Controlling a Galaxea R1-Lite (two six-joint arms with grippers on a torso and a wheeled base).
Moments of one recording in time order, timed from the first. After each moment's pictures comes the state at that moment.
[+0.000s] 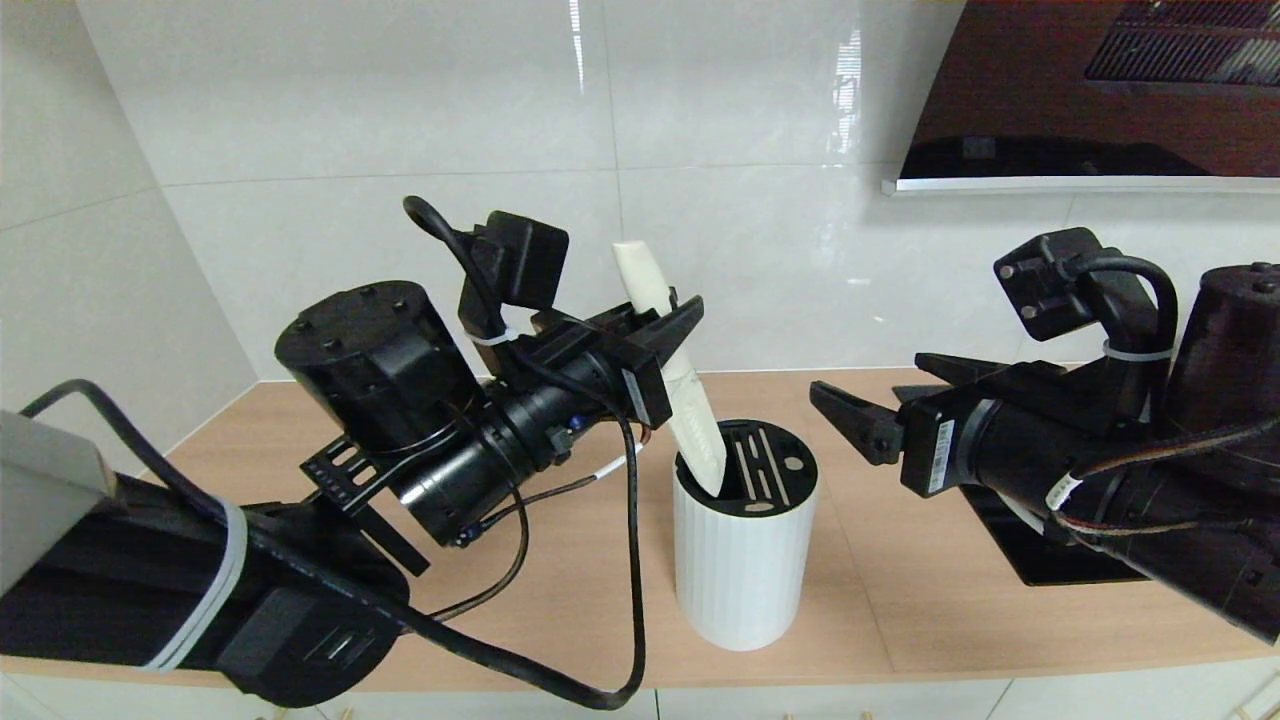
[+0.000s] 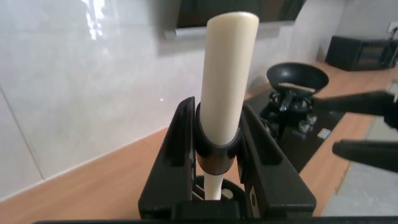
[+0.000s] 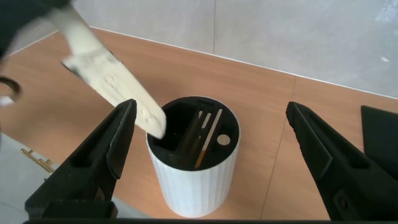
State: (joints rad) left arm -0.64 1.85 -0.81 -1.28 -0.11 -0.09; right arm 0.76 1.49 -0.74 -0.66 -0.32 0.05
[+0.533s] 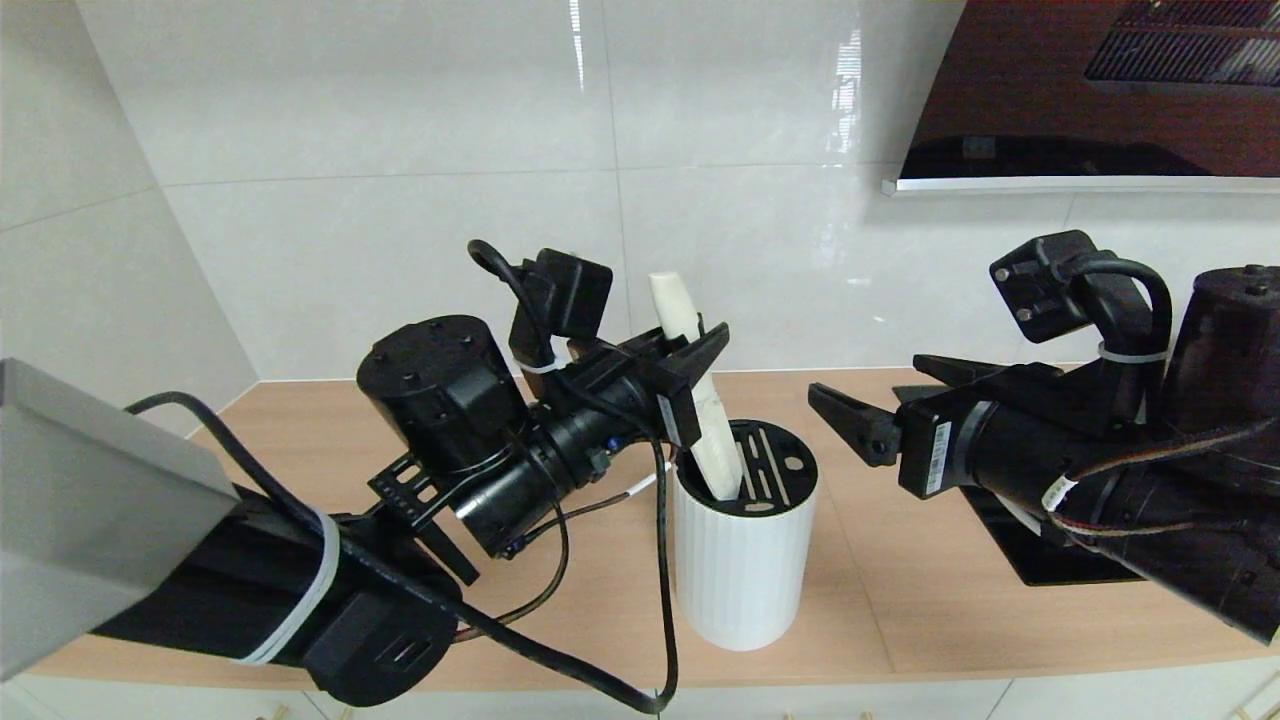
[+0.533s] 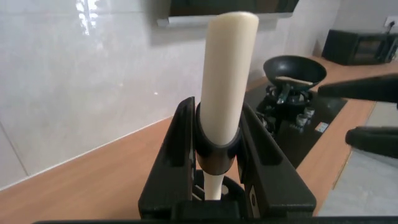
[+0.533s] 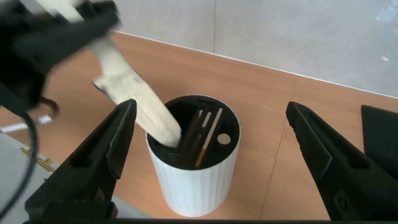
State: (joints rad) left arm -0.67 1.95 -0.82 -1.34 -0.11 -0.09; right arm 0.76 1.49 -0.74 -0.66 -0.32 0.05
